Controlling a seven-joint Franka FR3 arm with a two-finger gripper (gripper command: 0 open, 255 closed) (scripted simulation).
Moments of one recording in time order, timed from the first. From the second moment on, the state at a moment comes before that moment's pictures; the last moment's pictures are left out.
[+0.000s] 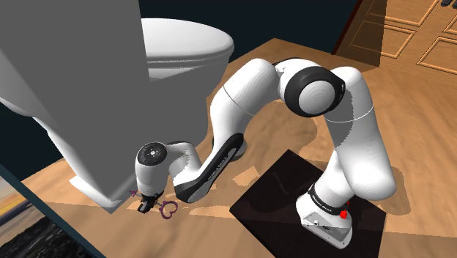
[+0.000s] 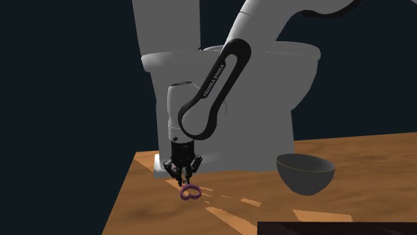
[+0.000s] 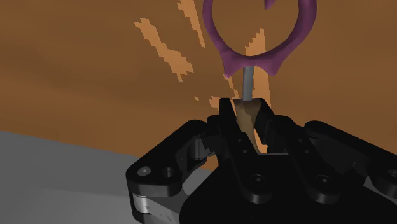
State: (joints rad) arm 0.49 0.70 0.28 -1.89 -0.66 2.65 0.82
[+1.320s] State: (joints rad) arm 0.41 0.50 0.40 -1.94 -0.53 2.50 0.71
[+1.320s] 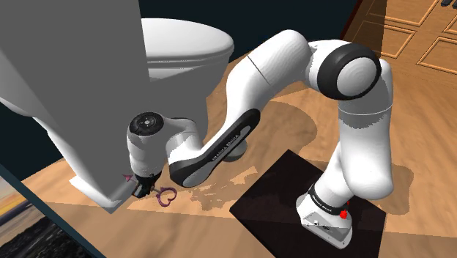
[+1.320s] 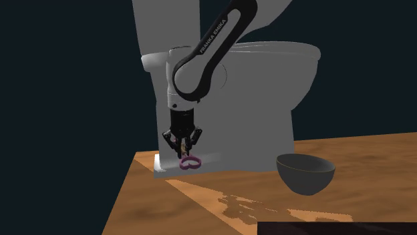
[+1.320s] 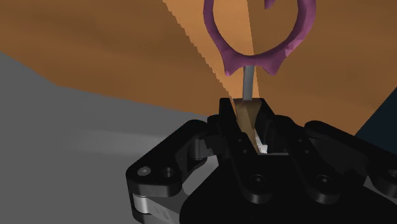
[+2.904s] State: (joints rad) arm 0.16 0.12 0.46 -2.30 -0.27 2.56 0.37
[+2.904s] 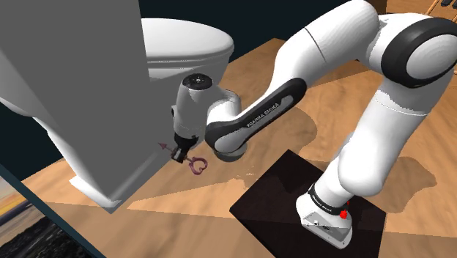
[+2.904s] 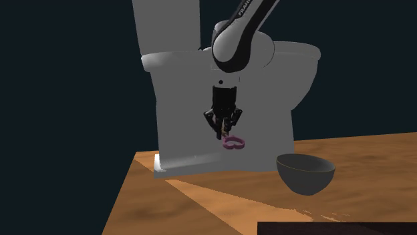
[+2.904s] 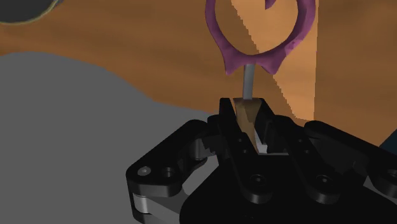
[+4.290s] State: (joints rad) arm -0.06 -0.17 0.16 -2.66 0.06 2.69 -0.40
